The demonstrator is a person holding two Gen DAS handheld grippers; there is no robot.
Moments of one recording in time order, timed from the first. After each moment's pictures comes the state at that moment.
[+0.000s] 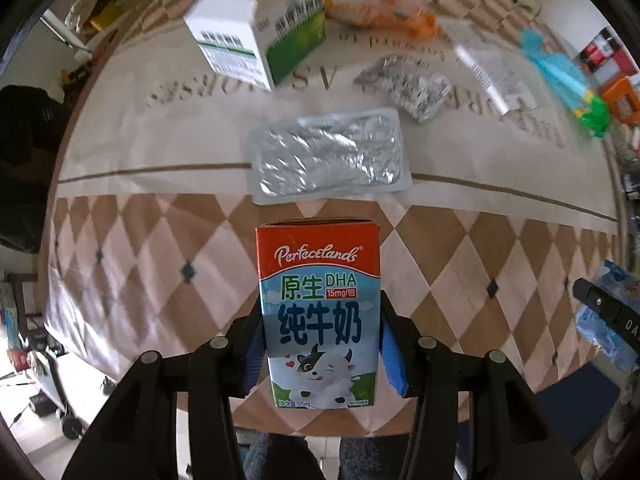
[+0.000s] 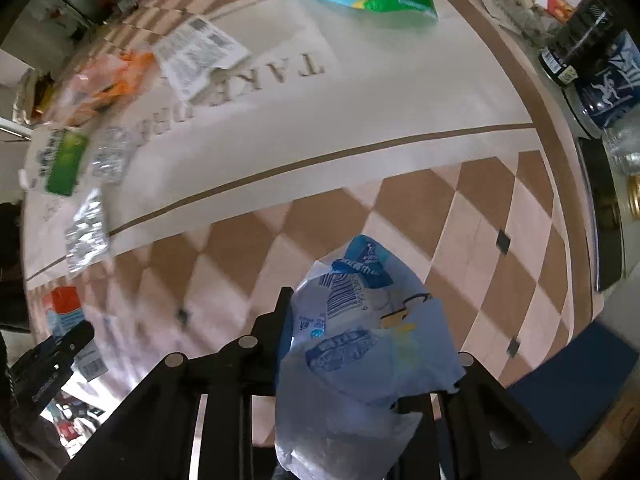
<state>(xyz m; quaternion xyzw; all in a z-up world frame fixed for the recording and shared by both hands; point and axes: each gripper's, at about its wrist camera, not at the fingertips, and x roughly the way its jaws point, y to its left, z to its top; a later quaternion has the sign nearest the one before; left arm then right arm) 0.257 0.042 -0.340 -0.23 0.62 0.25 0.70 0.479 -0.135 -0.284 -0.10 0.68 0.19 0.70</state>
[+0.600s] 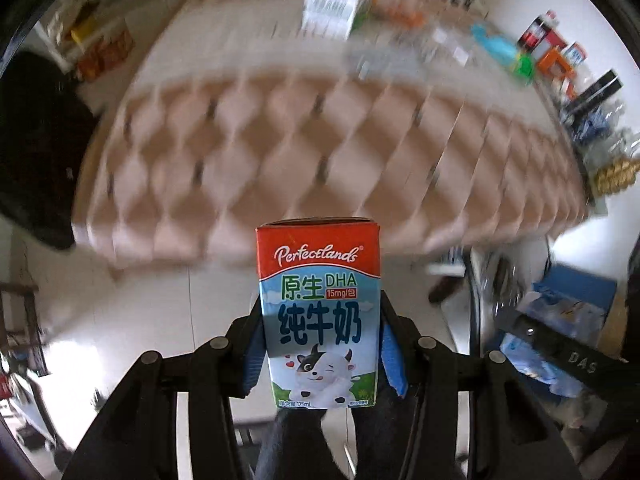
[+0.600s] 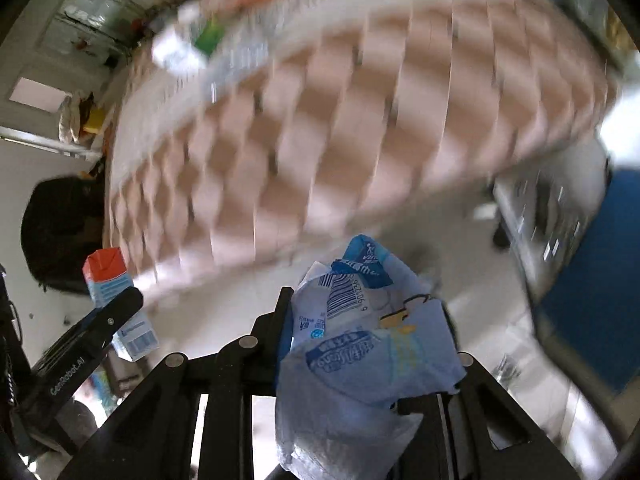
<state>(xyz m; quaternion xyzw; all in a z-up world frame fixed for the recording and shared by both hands) 0.007 0.033 -0.316 -0.25 0.60 0.18 0.74 0.159 -0.159 -0.279 0.00 0.72 0.22 0.66</state>
